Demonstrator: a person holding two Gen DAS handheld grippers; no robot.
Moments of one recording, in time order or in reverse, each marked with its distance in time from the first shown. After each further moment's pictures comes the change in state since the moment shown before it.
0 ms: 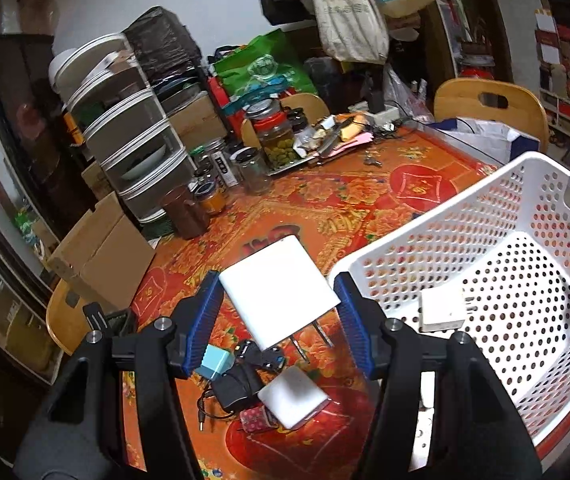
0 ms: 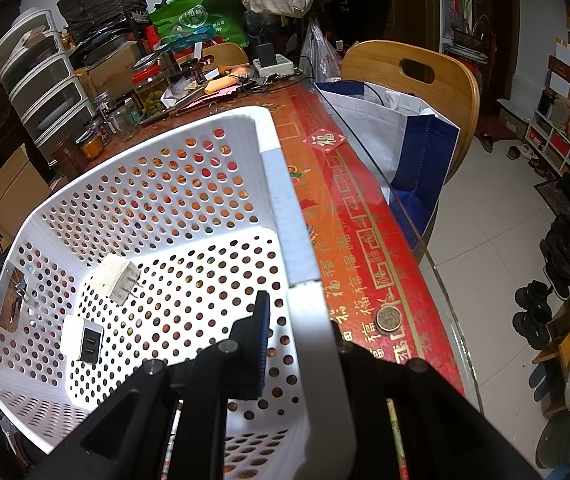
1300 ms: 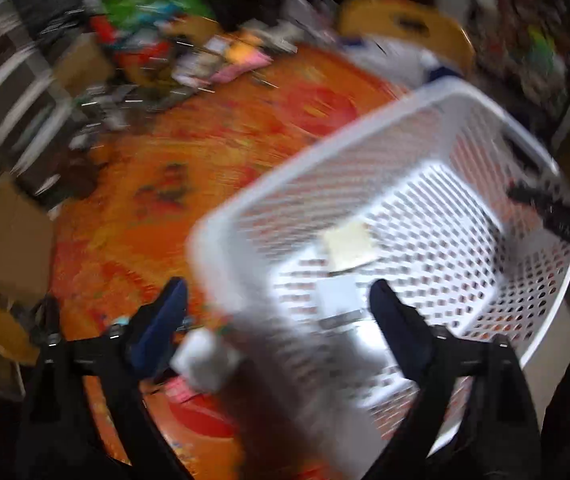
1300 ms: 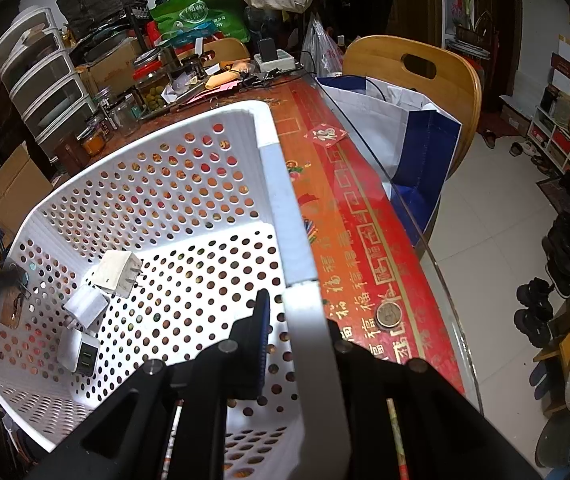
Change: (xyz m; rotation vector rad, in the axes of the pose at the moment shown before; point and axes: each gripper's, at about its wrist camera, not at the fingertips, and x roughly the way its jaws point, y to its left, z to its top) left arm 0.038 -0.015 0.011 0.066 0.287 -0.340; right arm 0.003 0.001 0.000 -0.001 0.017 0.007
